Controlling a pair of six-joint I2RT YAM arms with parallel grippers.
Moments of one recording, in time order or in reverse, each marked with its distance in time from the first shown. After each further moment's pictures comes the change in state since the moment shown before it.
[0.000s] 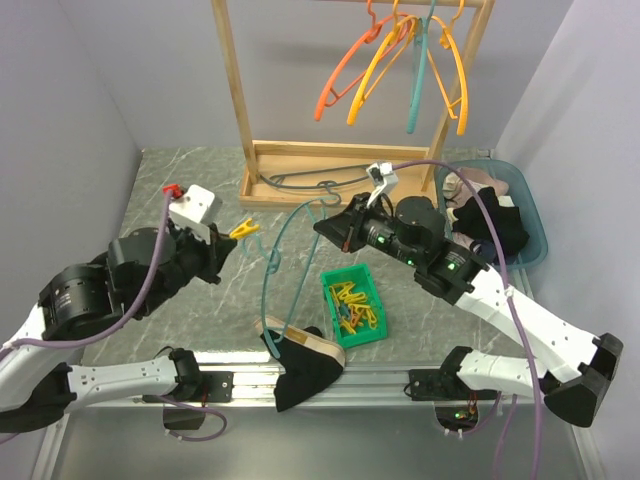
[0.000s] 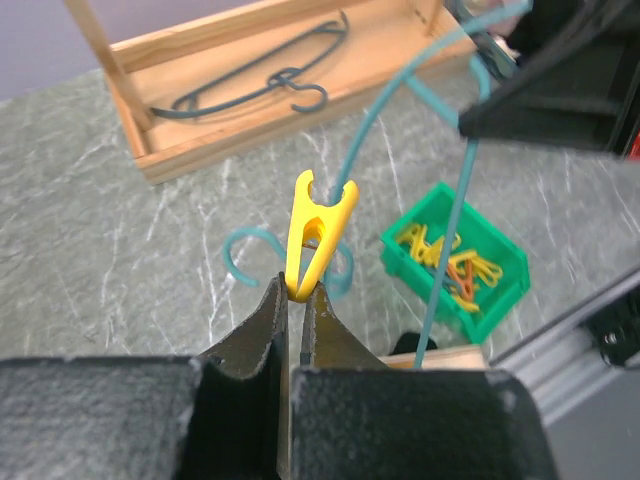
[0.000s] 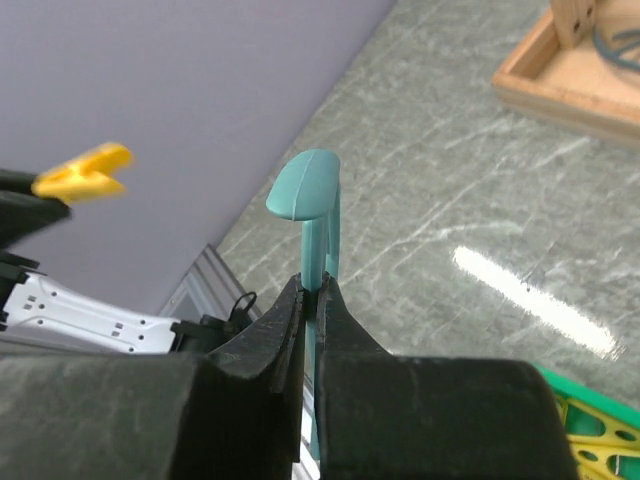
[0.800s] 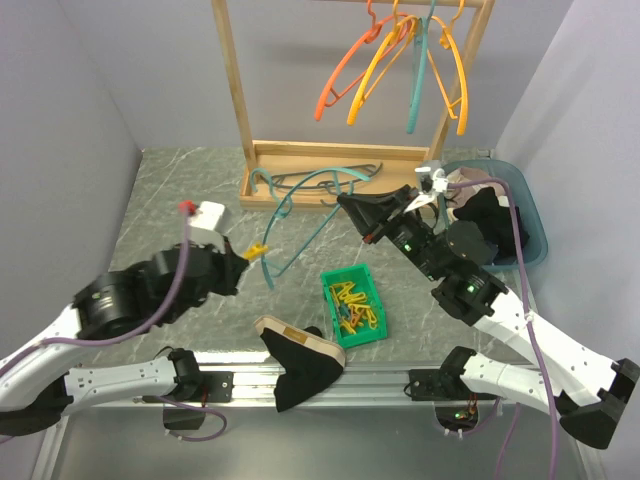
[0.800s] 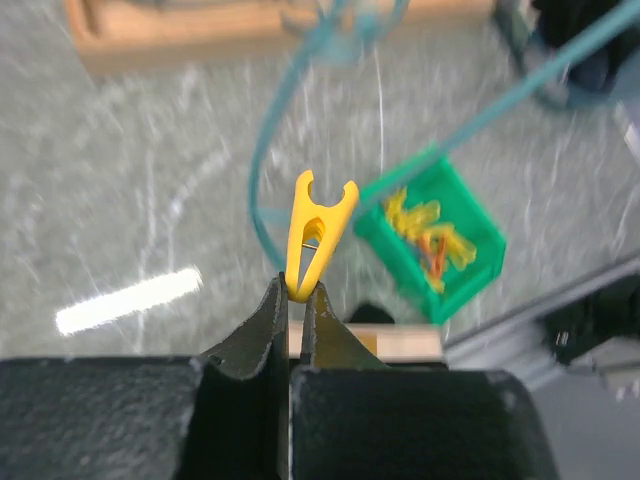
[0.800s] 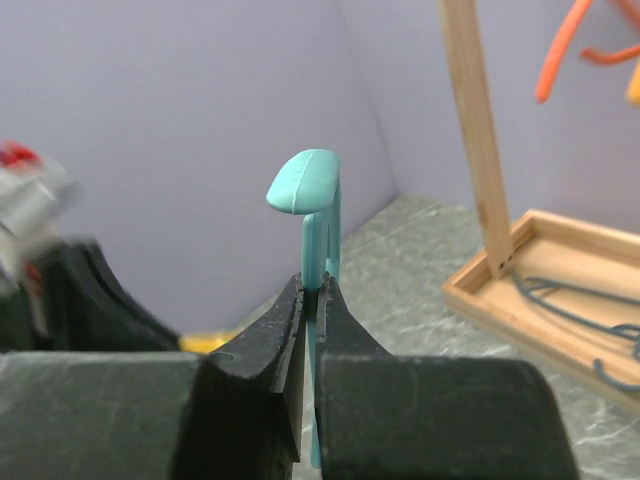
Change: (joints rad) left arm 0.000 -0.062 -0.177 0.019 -0.055 -0.288; right arm 0.000 -0.143 -0.142 0.399 0.109 -0.212
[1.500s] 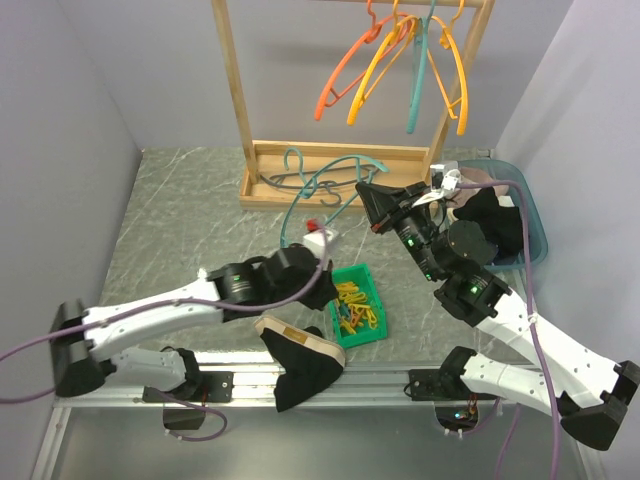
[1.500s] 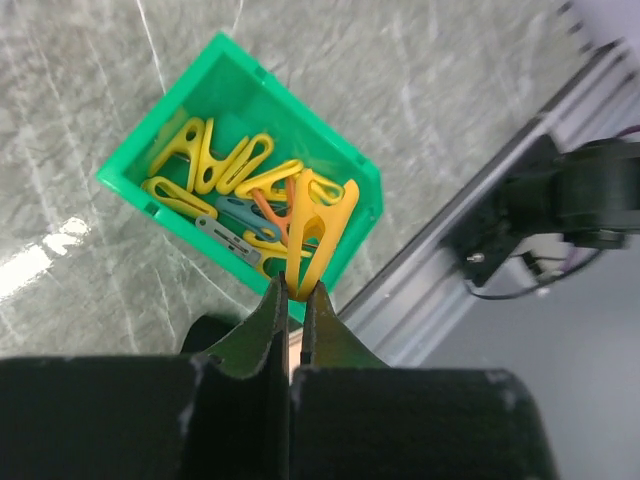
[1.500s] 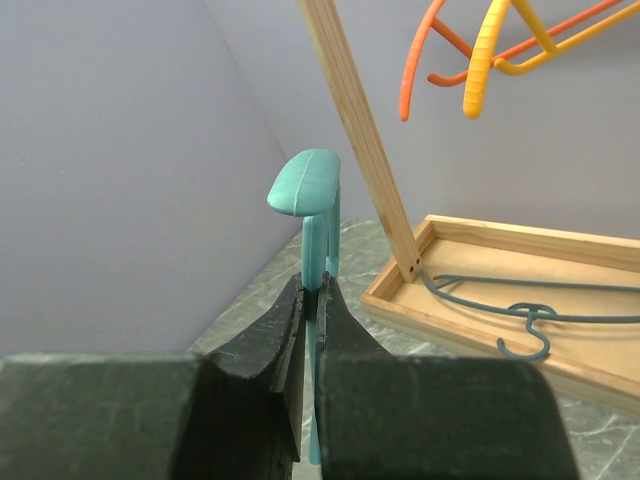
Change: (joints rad) left arm -0.018 0.365 -0.296 0.578 0.475 -0.006; right arm 0.002 -0.040 -0.005 -0.037 0.263 -0.064
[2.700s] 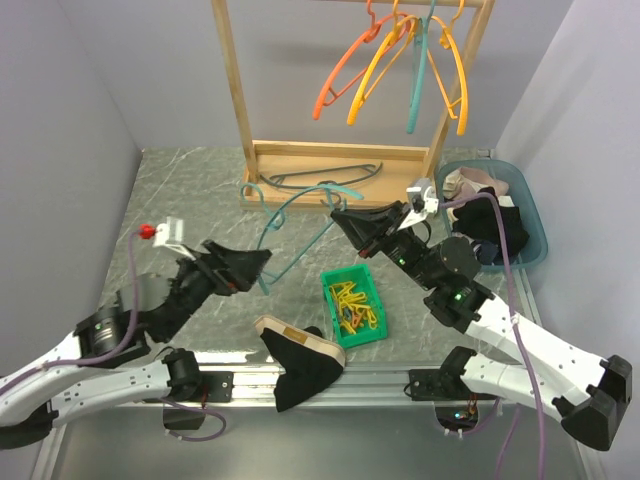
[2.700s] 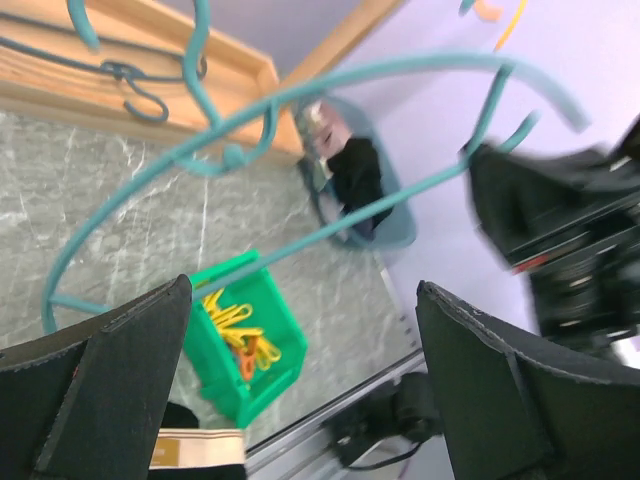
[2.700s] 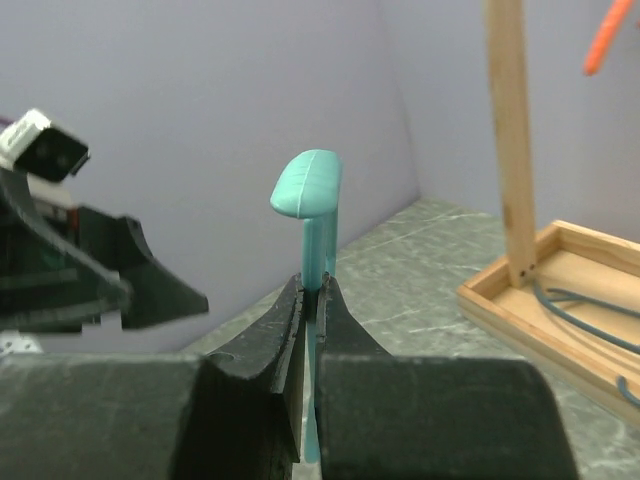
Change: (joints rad) left arm -0.019 -0.600 -0.117 -0.010 -0.464 -0.256; right arm 0.001 -0.009 -0.161 0.213 -0.310 0.022
